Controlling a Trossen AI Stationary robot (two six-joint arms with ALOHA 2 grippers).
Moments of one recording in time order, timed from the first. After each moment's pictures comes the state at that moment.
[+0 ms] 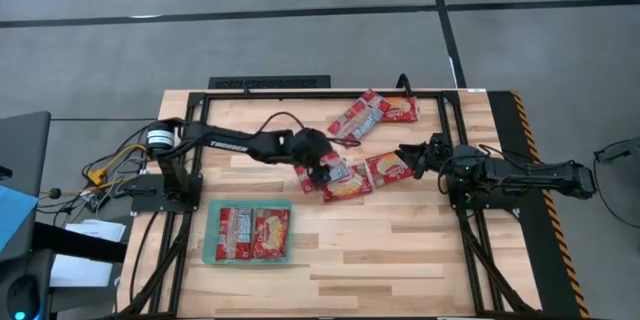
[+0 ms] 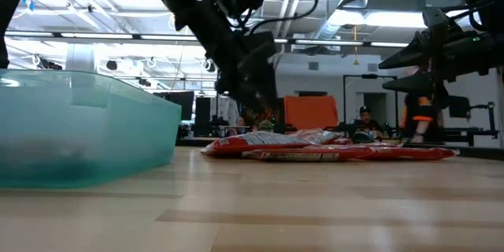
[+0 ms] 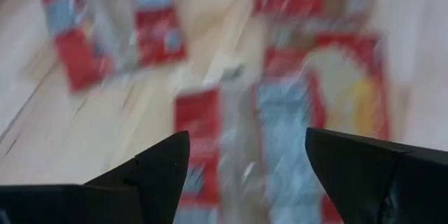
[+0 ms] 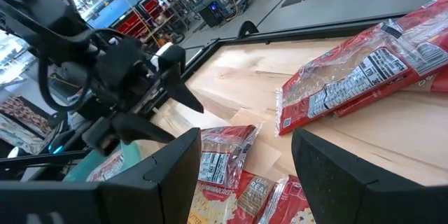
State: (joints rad) left arm 0.13 1.82 1.16 -0.07 -0.17 -0.18; right arm -0.14 0.23 0.01 0.05 0.34 0.70
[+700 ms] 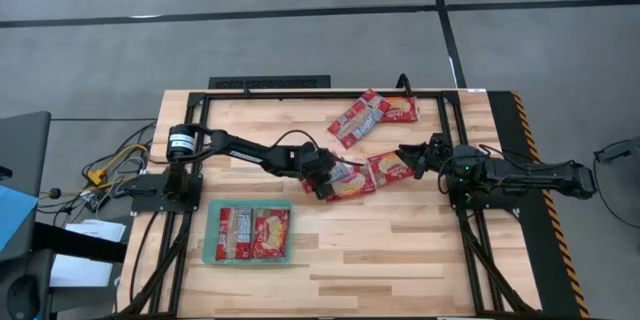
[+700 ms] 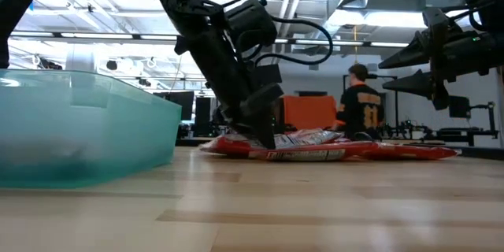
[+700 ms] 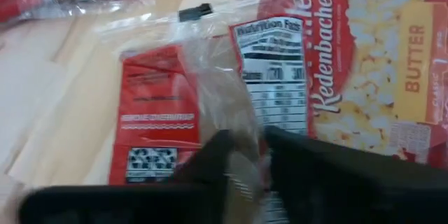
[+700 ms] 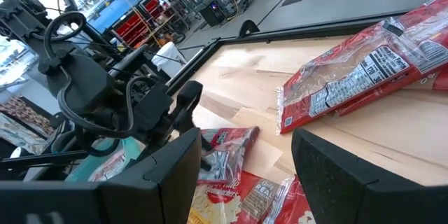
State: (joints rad) left arm 0.08 2.02 1.16 -0.17 -0.20 -0.30; right arm -0.14 0.23 0.01 0.05 0.33 0.71
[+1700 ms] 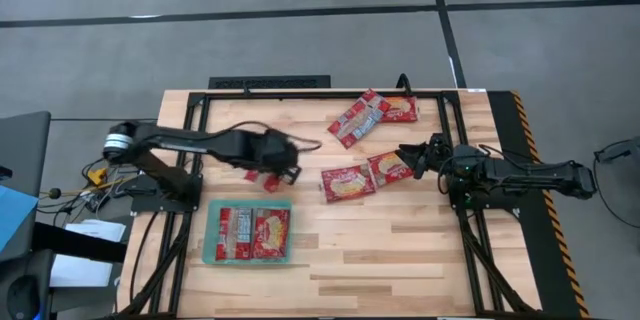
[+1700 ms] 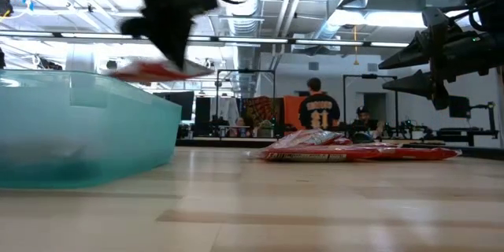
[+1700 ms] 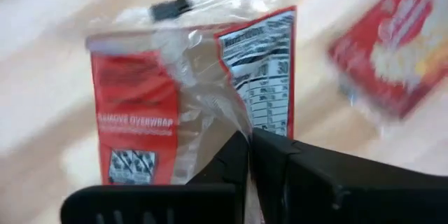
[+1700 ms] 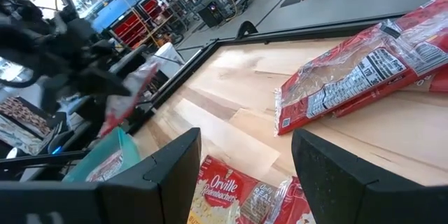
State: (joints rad) left arm -0.03 1.50 1.24 -0.94 -0.41 -0.95; right arm -0.14 0.23 0.01 0.05 0.34 0.70
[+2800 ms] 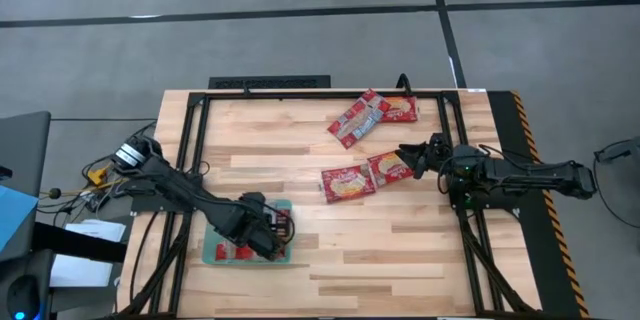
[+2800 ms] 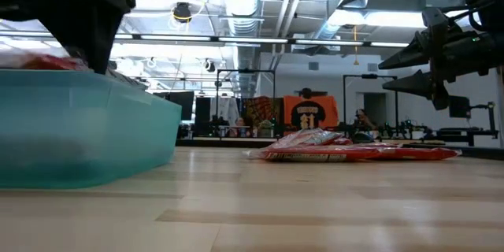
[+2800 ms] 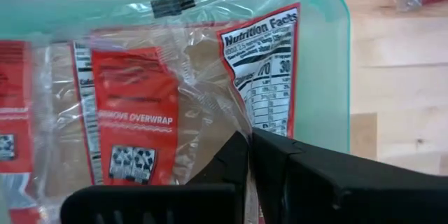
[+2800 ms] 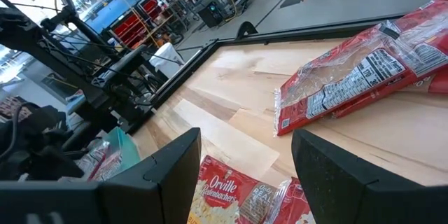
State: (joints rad) left arm -0.53 1.67 1.24 -0.98 -0.35 -2.05; right arm -0.14 0.23 0.01 0.05 0.34 0.70
